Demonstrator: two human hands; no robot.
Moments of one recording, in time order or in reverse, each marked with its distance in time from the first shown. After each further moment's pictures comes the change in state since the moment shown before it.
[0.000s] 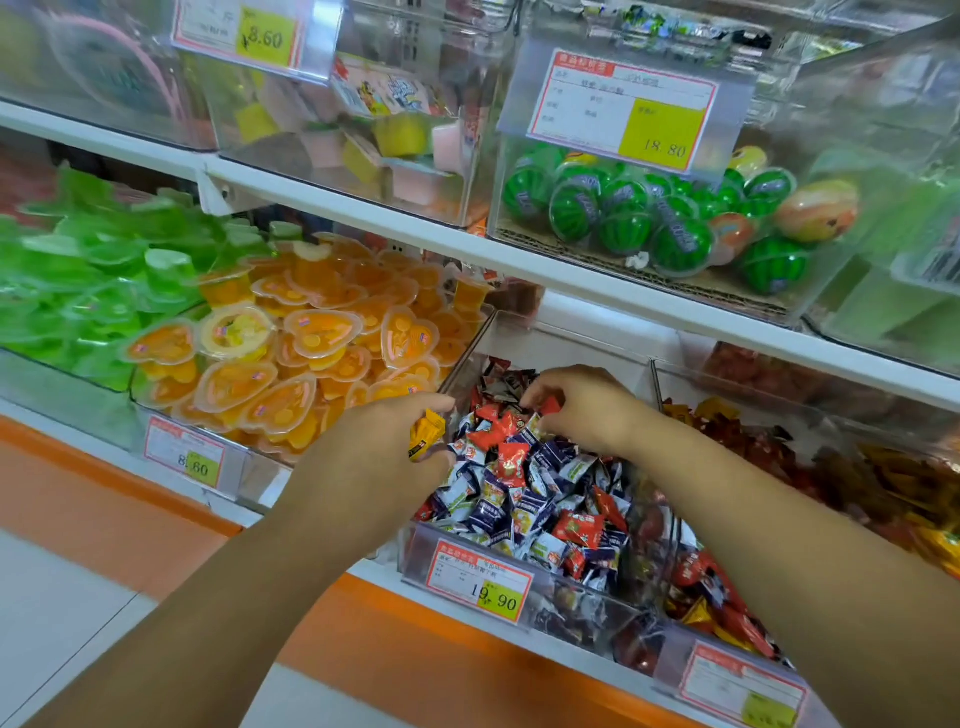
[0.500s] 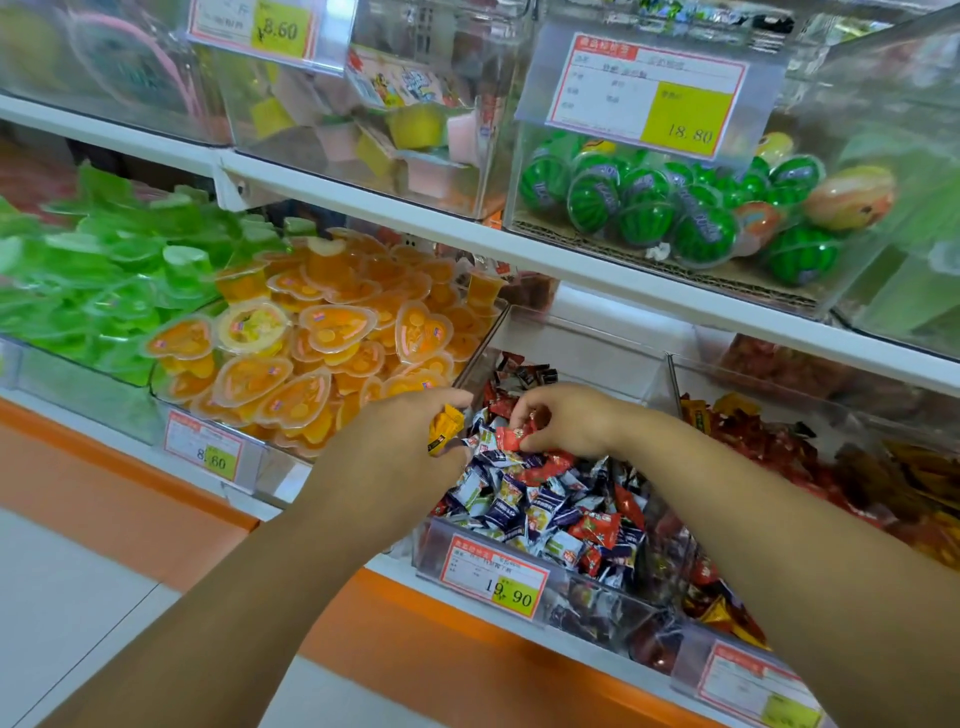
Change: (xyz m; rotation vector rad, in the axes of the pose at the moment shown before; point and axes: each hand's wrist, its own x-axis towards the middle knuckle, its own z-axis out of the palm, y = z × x) left_hand 0.001 0.006 0.000 0.041 -0.028 0.012; right_hand 0.012 -0.010 0.019 -0.021 -0.244 -0.017
